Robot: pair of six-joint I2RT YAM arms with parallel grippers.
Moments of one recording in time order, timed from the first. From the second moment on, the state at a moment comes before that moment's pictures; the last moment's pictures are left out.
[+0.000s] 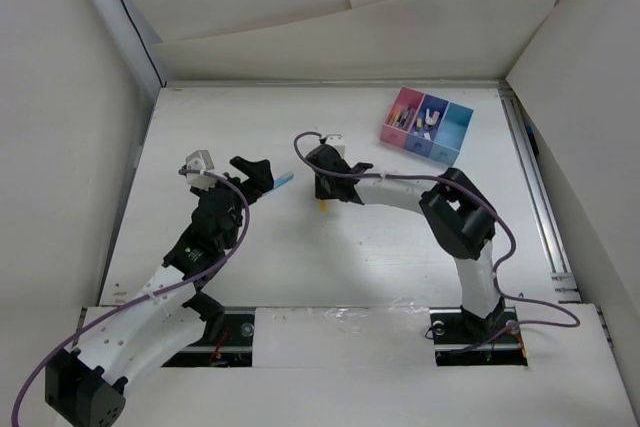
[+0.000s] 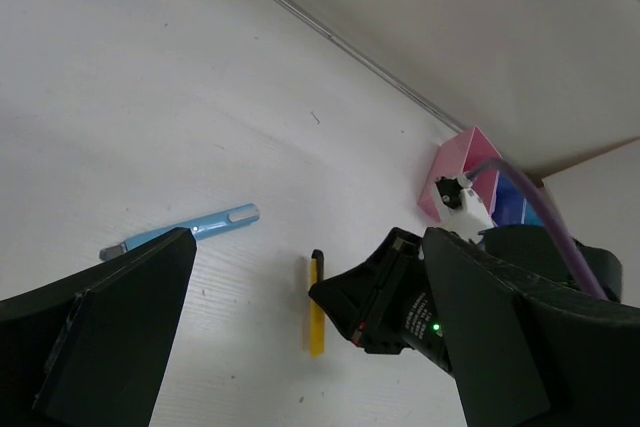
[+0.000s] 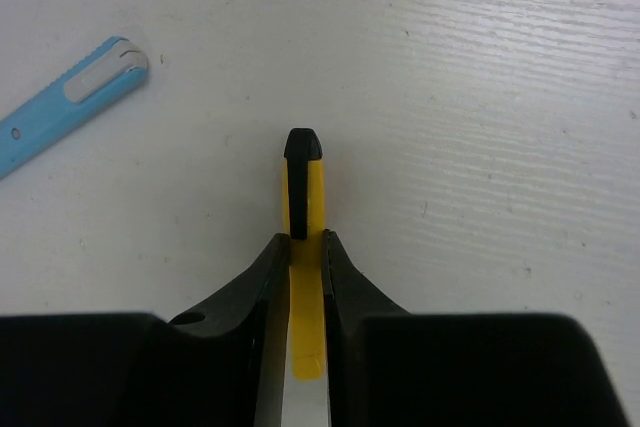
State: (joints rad) left arm -0.57 0.70 0.50 0.06 -0.53 -0.75; right arm 0.82 2.05 1.41 -0.23 0.33 0.63
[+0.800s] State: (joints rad) left arm -0.57 0.74 0.50 0.07 -0.48 -0.75; right arm 0.21 1.66 1.26 -0.20 0.33 0.63
